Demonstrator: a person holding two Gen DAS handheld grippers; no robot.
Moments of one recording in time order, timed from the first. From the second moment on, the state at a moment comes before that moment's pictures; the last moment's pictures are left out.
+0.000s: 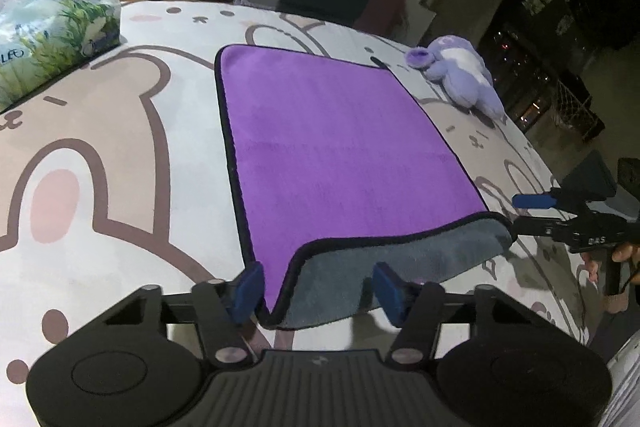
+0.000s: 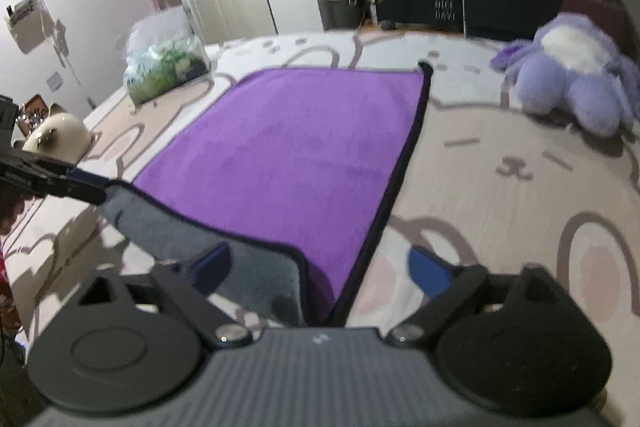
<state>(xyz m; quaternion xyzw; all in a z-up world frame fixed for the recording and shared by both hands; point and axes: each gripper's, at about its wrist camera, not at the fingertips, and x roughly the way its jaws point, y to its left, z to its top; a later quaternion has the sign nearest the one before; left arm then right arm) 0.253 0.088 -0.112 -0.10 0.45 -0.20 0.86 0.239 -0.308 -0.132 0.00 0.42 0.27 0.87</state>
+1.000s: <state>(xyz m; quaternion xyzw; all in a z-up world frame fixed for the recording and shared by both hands) 0.257 0.092 -0.121 -0.09 0.49 -0.19 0.85 0.247 -0.311 -0.141 0.05 0.49 0.29 0.82</state>
